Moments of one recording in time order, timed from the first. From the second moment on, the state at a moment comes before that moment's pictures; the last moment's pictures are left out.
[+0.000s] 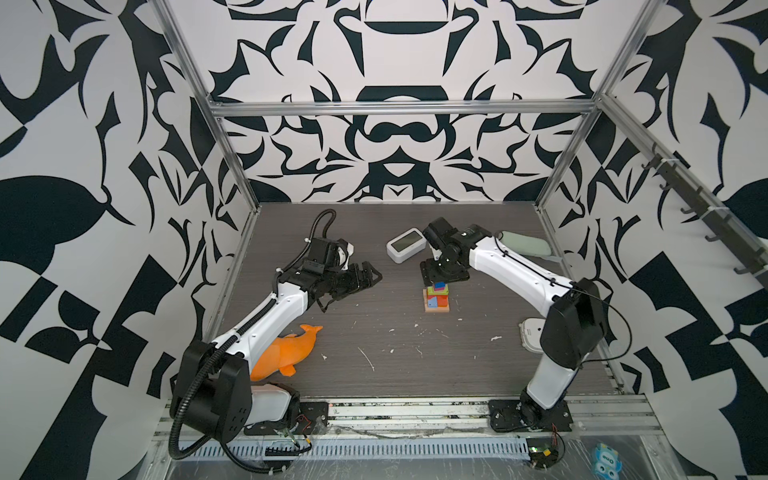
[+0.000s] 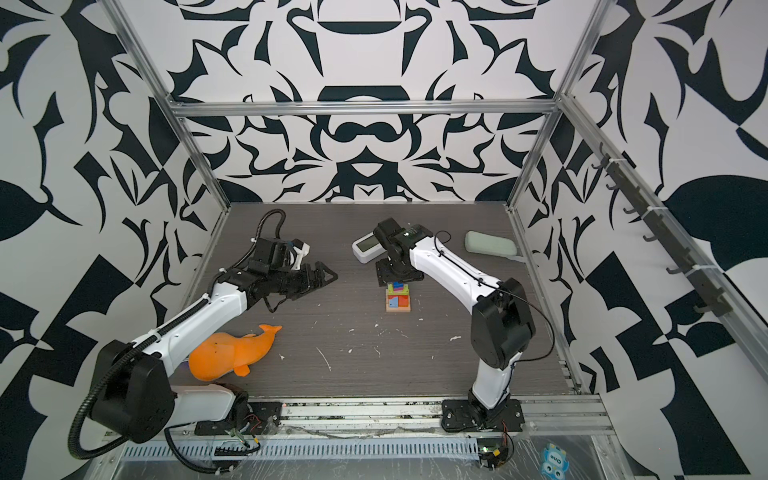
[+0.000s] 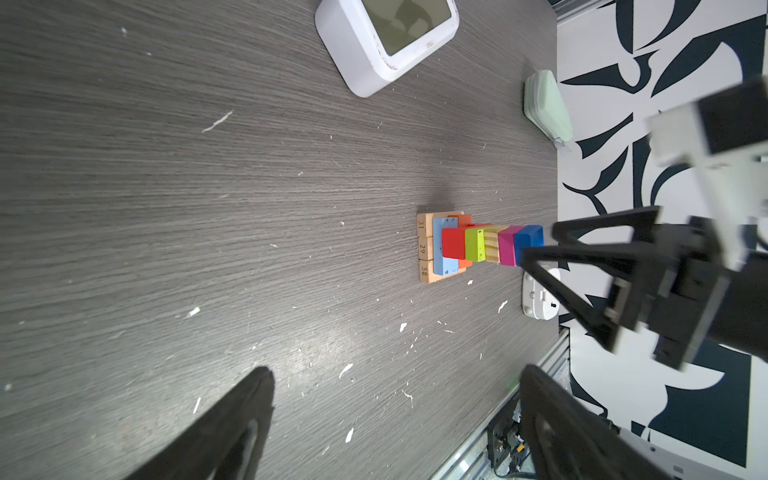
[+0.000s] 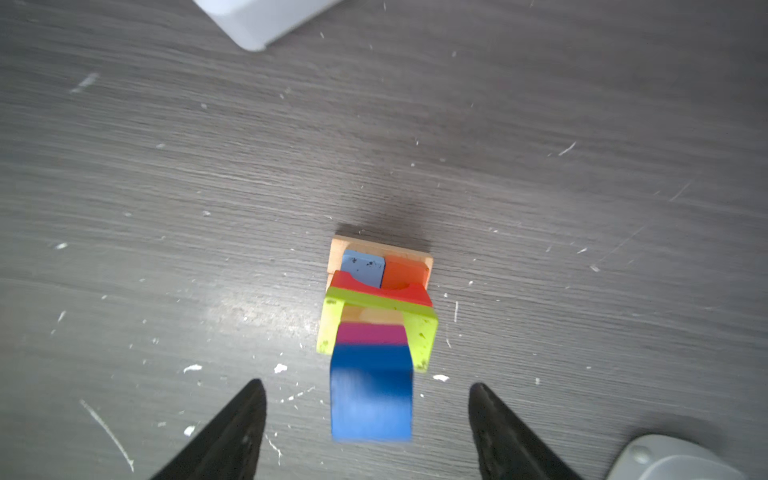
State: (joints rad) left arm -0.39 1.33 0.93 -0.44 0.49 -0.62; right arm 0.61 1.73 1.54 -1.07 0.08 0.43
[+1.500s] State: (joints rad) left arm -0.01 1.49 0.53 0.33 0.04 -0.02; right arm 0.17 1.32 0.44 0.25 0.46 0.12
